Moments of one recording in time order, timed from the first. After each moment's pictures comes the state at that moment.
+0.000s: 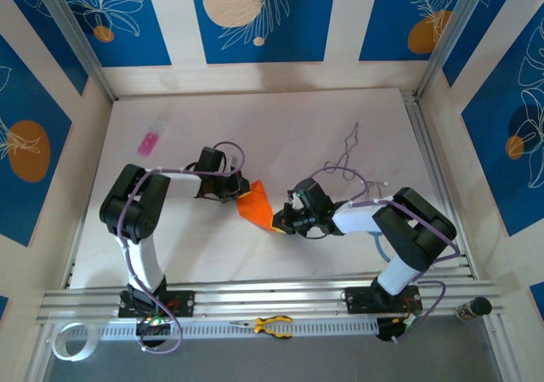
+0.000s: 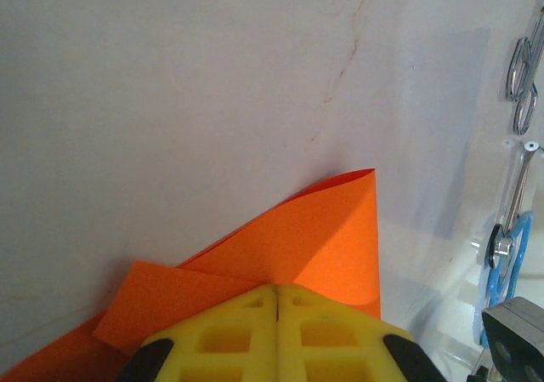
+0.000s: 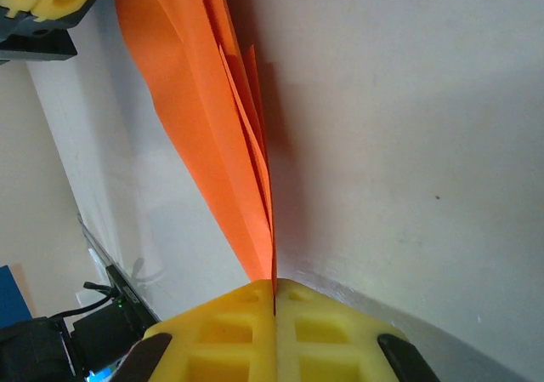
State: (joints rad) left arm -0.39 1.88 0.91 0.03 0.59 -0.73; right arm 0.71 1.62 0.57 0.21 -0.51 1.07
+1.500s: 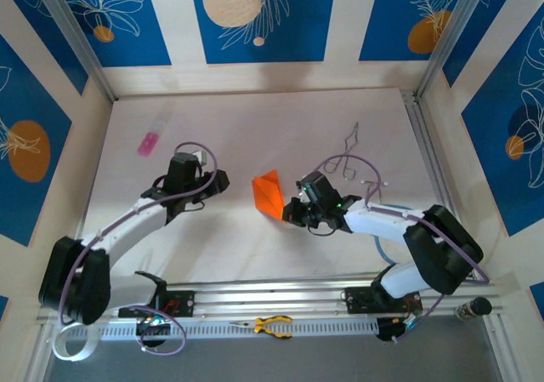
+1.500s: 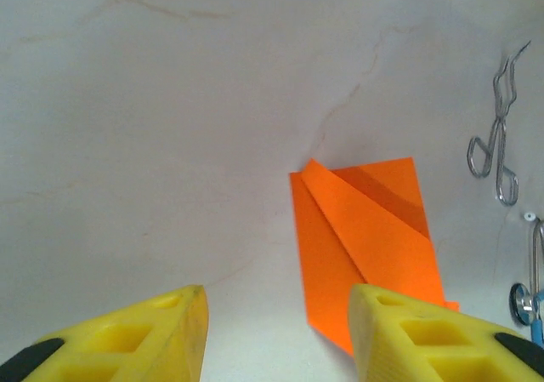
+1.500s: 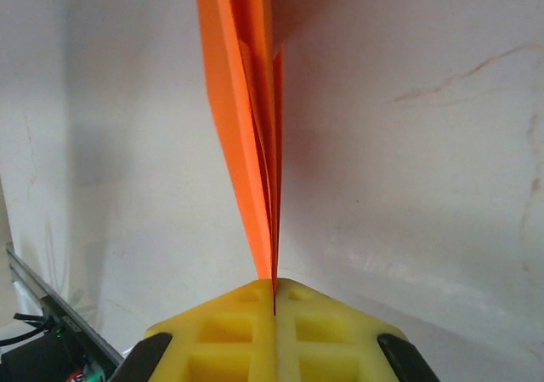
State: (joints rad) left arm -0.39 1.23 0.68 -0.15 0.16 -0.68; right arm 0.69 1.41 0.63 -0.11 -0.31 0.88
